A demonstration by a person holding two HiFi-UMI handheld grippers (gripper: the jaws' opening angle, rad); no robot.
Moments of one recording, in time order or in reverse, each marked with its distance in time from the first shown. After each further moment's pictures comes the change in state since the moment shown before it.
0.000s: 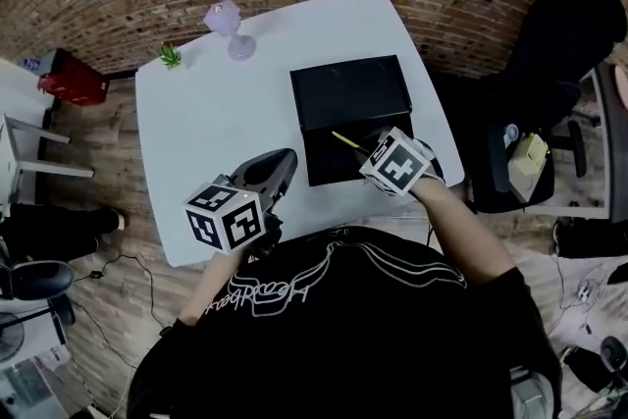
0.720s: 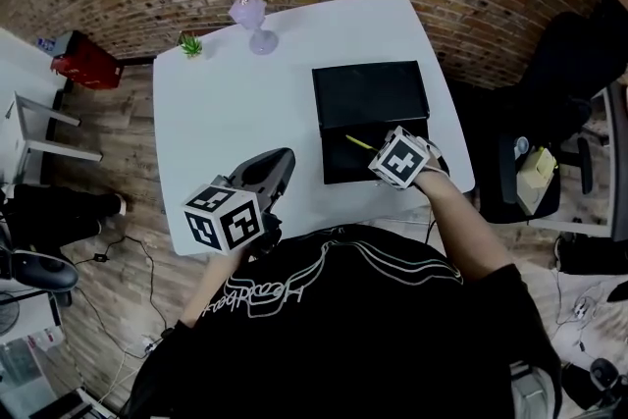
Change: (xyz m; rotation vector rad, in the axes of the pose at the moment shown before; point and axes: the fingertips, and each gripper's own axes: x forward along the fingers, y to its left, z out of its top) left arm -0.033 0.019 0.005 -0.034 -0.050 0.073; right arm 0.034 -0.003 -0.015 -0.059 0.122 0.028
